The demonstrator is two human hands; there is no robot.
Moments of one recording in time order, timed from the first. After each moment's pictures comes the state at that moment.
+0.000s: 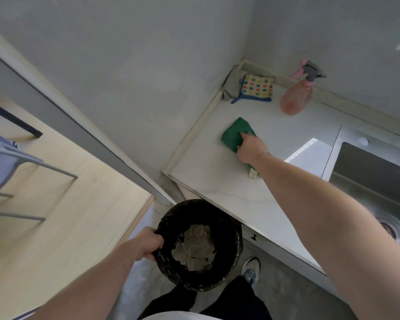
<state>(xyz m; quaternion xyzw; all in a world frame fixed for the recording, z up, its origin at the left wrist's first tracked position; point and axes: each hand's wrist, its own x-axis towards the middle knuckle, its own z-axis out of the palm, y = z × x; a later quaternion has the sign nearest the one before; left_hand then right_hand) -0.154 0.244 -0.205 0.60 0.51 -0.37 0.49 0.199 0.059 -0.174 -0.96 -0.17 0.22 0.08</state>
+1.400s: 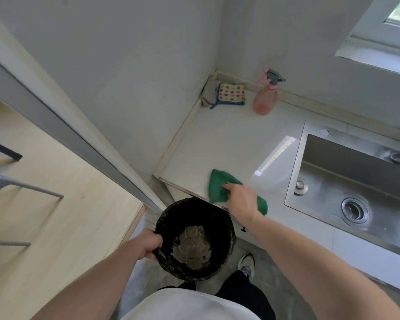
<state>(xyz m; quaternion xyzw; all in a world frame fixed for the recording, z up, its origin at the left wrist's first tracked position) -0.156 0.227 -0.186 0.63 0.49 -0.36 0.48 0.014 -0.015 -0.149 -0.96 -0.17 0.17 0.13</state>
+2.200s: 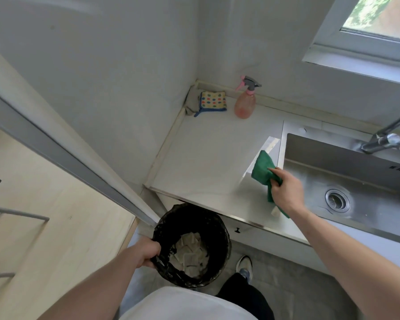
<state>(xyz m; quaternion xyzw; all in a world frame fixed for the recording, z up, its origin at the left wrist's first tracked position) -0.153 0.220 -0.181 0.65 0.47 -0.36 0.48 0.051 -0.142 -0.114 -0.96 0.04 0.05 0.29</state>
